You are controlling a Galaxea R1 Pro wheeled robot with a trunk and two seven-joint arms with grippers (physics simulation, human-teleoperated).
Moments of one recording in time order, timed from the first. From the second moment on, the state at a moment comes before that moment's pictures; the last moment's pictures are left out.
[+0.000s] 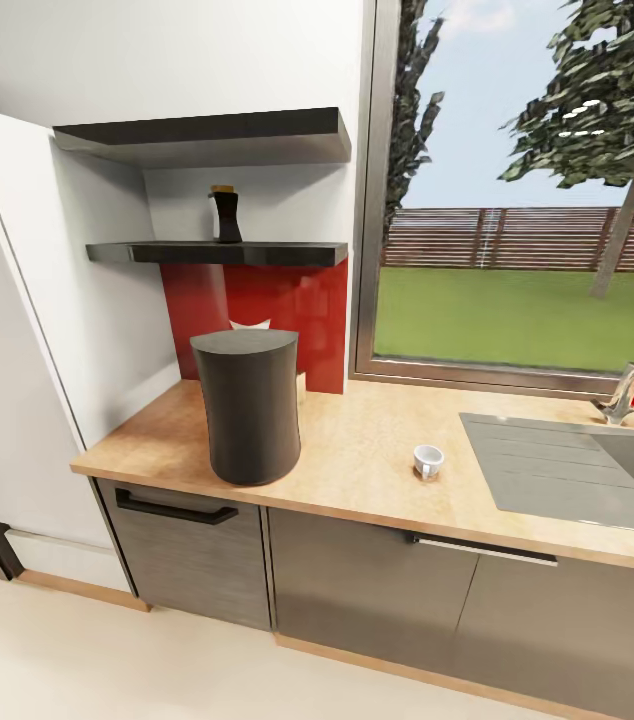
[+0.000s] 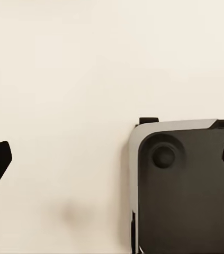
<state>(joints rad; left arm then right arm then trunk) -0.01 0.09 -0.01 -0.10 -0.01 -0.33 0.04 -0.29 0.05 0.04 -0.04 0.06 -0.13 -0.06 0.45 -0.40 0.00</state>
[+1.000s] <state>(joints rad) -0.01 0.09 0.00 -0.11 0.00 -0.33 0.04 -0.29 0.05 0.02 -0.04 0.01 -0.13 -0.05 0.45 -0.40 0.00</state>
